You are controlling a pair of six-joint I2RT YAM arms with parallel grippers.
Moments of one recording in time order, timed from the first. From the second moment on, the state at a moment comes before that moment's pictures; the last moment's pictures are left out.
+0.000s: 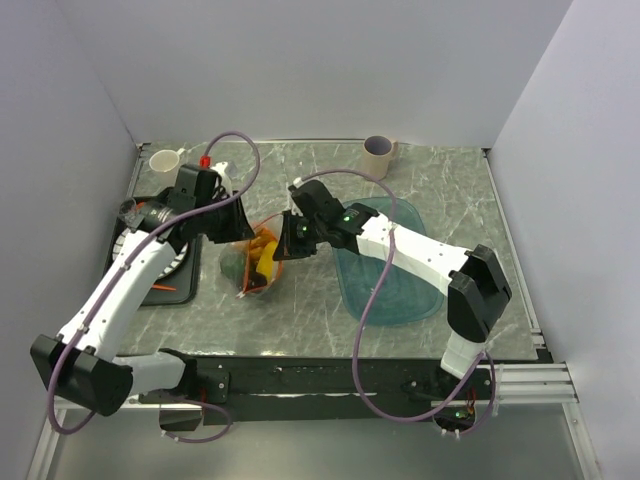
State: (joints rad) left arm -0.36 1.23 1.29 -0.87 0.17 -0.44; right arm 0.85 1.74 1.46 -0.49 -0.24 0.78
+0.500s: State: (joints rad) left arm -0.36 0.85 1.06 -0.76 0.11 -0.67; right arm 0.84 1.72 1.42 -0.48 -0.21 0.83
